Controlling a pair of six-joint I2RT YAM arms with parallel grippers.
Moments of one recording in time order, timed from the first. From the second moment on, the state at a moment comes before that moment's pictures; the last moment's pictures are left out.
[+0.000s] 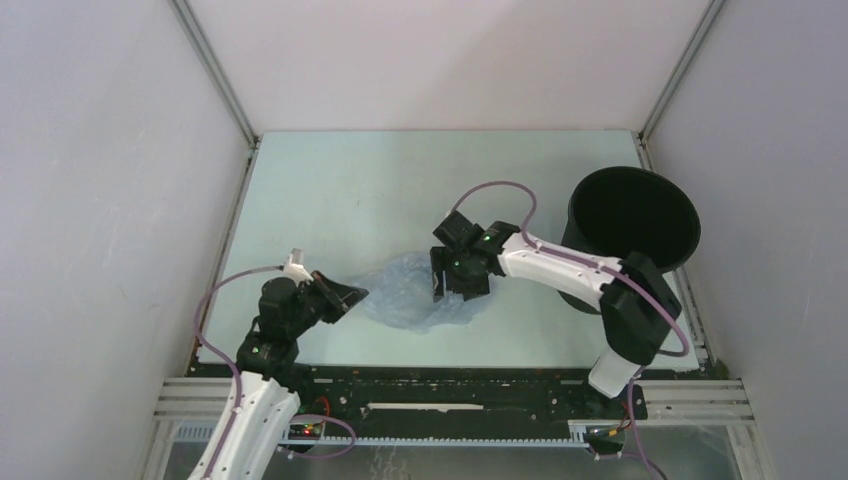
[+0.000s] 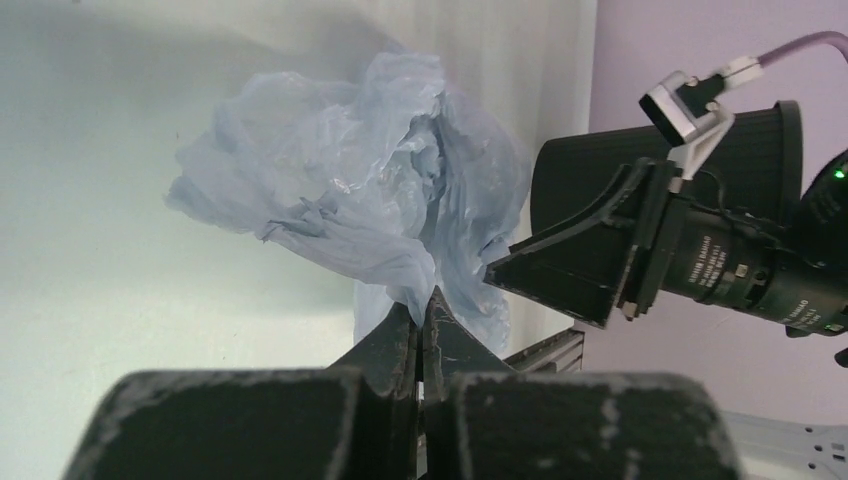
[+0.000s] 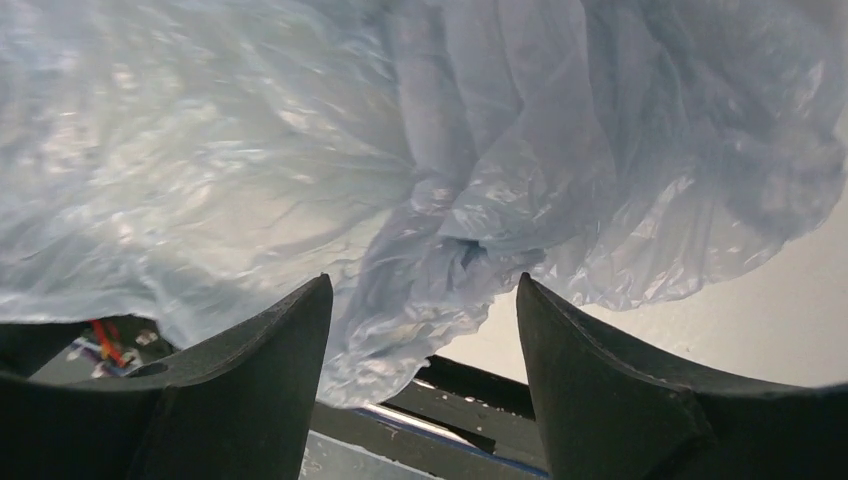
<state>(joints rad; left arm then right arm) -0.17 0.38 0.27 -0.34 0.38 -0.97 0.86 1.65 1.24 -0.71 -0.05 0.74</state>
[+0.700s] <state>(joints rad) -0.17 0.33 0.22 -0.48 0.42 -0.97 0.90 1.46 1.47 -0.77 0.00 0.52</state>
